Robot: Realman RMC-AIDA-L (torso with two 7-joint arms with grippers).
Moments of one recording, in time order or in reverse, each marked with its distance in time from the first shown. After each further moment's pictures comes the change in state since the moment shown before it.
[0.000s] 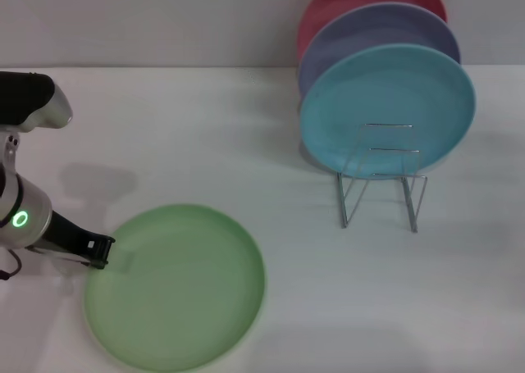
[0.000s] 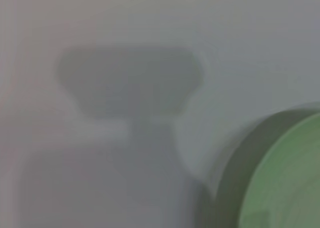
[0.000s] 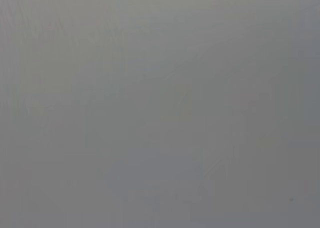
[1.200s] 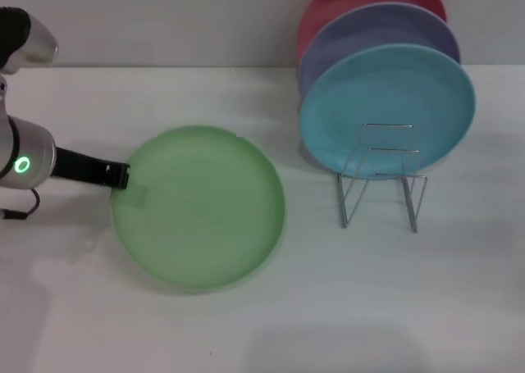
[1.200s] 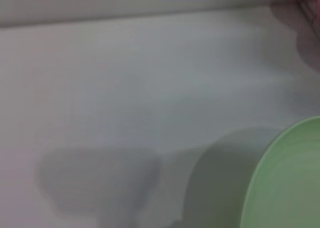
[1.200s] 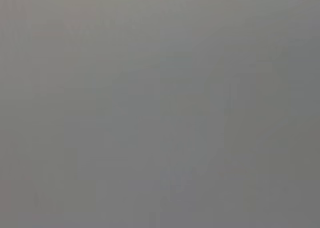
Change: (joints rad) left arm 0.020 -0.001 -0.066 -0.056 -0.108 0.202 0.097; right arm 0.000 0.005 0.000 0.000 0.000 0.023 0.001
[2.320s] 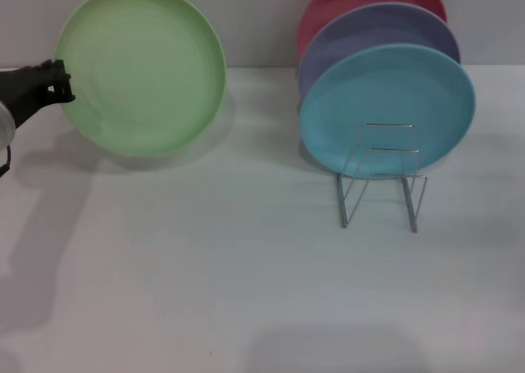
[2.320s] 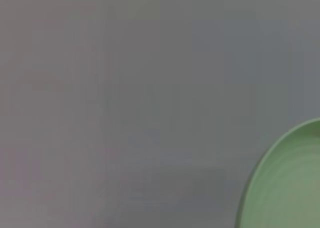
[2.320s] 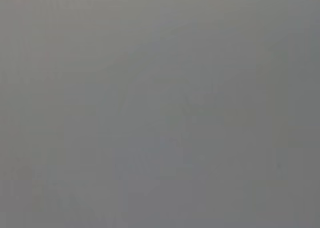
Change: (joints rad) left arm 0.255 -0.001 0.208 0.116 -0.023 1.038 0.023; right arm 0.002 0.000 -0.011 -0.005 -0.009 0.057 -0.005
